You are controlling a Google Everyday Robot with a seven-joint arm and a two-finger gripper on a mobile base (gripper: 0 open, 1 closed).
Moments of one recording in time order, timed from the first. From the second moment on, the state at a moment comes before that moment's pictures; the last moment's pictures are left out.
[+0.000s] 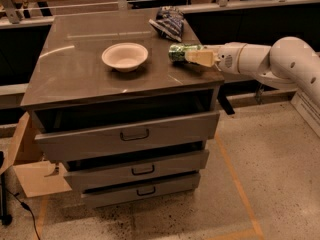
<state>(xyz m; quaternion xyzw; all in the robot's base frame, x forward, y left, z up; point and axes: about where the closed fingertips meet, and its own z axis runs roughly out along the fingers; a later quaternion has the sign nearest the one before) 0.745 -0.136 0.878 -0.26 0.74 0.30 0.55</state>
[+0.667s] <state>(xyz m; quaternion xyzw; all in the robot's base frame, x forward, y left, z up) 0.739 -0.109 0.864 -0.29 0.75 0.32 0.50</state>
